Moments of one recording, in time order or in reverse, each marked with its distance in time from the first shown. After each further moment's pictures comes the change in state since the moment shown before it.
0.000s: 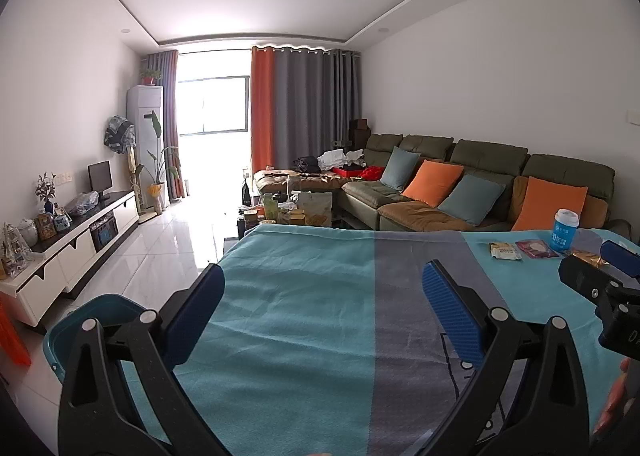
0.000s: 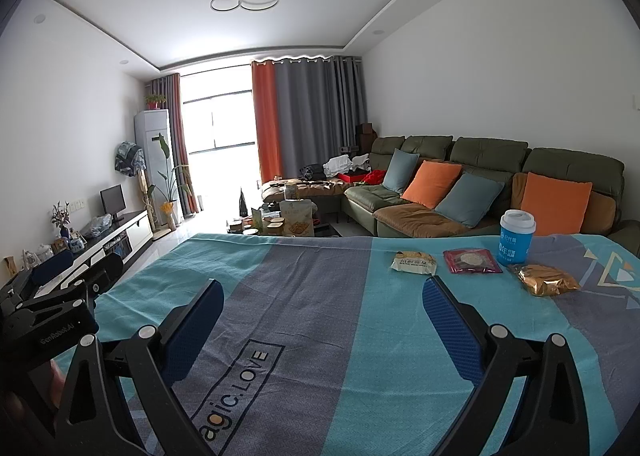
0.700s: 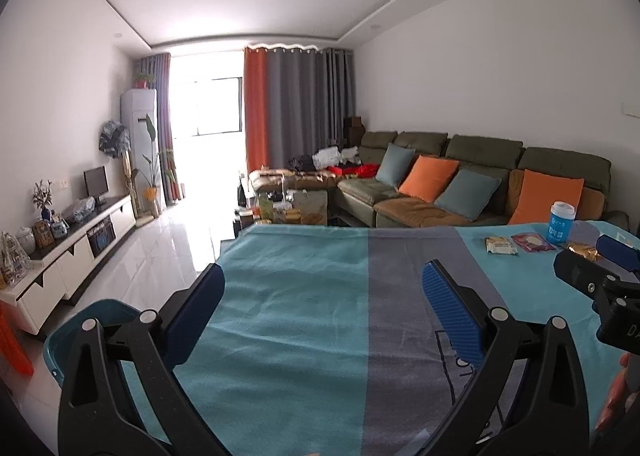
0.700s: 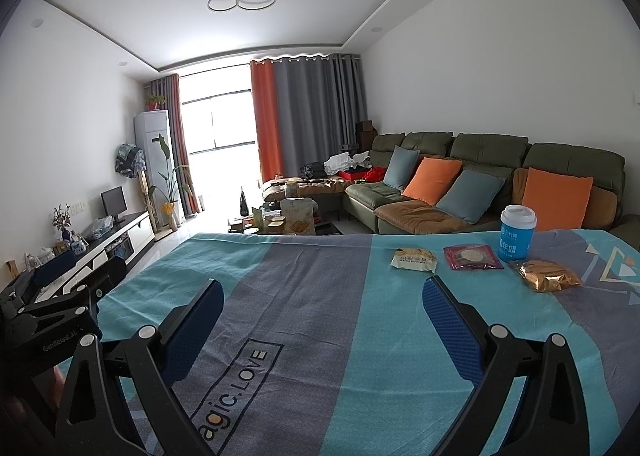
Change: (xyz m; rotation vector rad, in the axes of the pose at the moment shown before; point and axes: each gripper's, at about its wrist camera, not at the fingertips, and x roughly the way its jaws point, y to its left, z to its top) left arm 0.004 -0.008 0.000 0.023 0.018 -0.017; right arm 0.001 0.001 -0.003 0.007 0.006 0.003
